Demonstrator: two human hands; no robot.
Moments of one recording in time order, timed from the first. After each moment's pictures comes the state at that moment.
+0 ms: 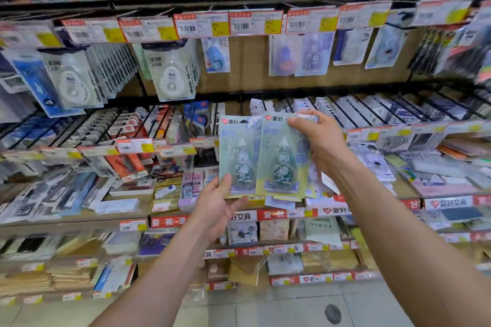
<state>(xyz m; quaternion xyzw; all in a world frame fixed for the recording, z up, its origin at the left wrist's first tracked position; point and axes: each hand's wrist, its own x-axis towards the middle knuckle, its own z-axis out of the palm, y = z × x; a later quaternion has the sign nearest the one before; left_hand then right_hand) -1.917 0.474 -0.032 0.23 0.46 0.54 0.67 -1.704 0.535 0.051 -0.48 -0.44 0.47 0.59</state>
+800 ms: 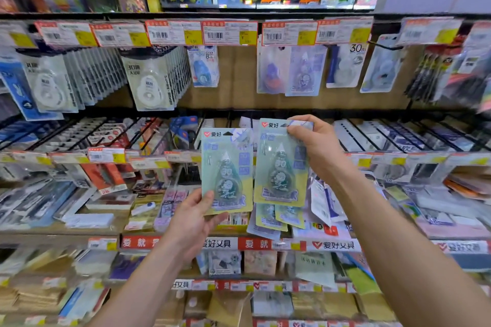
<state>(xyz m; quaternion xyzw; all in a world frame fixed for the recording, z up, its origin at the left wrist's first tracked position) -1.882 0.492 -0.053 0.29 0.45 0.59 0.60 -1.642 0.585 0.039 -0.43 -0.51 0.47 0.57</state>
